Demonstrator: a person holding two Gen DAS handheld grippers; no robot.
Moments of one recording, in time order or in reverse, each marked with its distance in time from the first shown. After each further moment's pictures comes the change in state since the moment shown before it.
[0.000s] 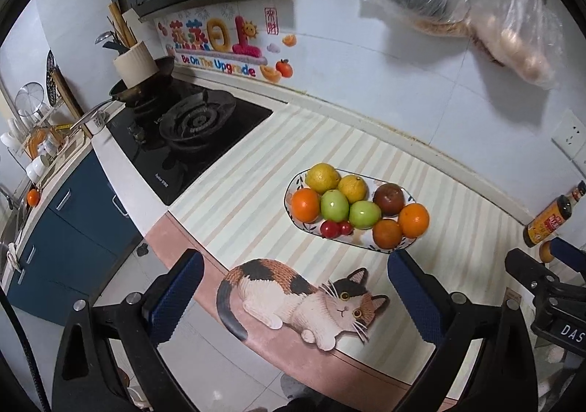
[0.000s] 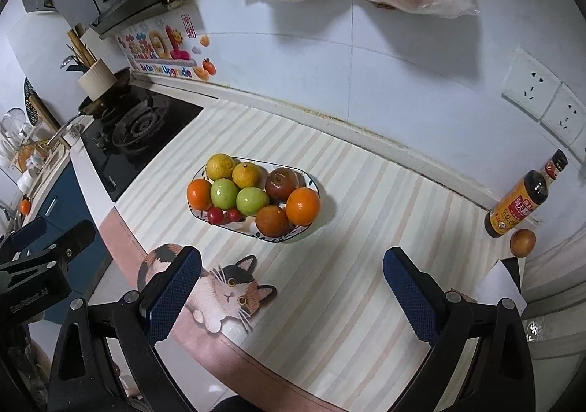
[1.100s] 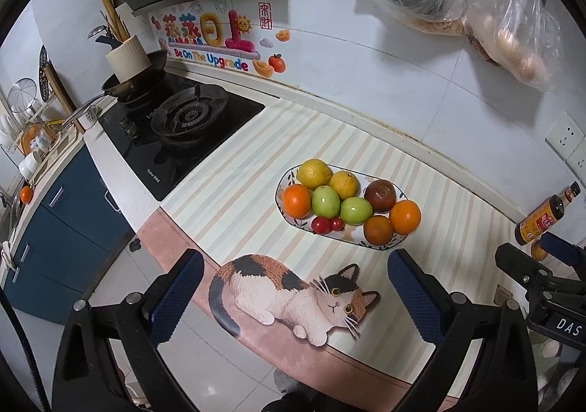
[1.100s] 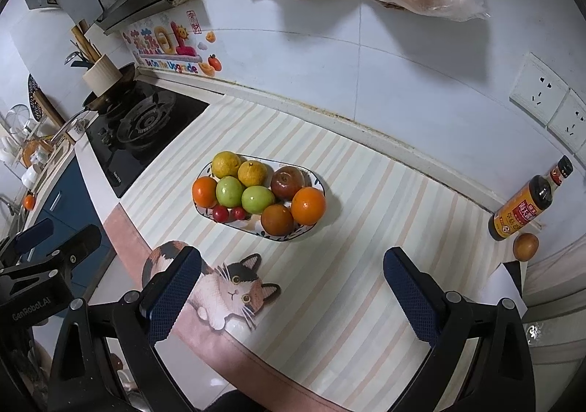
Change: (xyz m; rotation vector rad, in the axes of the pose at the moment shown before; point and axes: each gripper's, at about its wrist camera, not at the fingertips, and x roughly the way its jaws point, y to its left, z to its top) left arm -0.001 -0.003 0.002 0.000 0.020 -0.033; right arm -0.005 0.005 0.002 -0.011 0.016 0.018
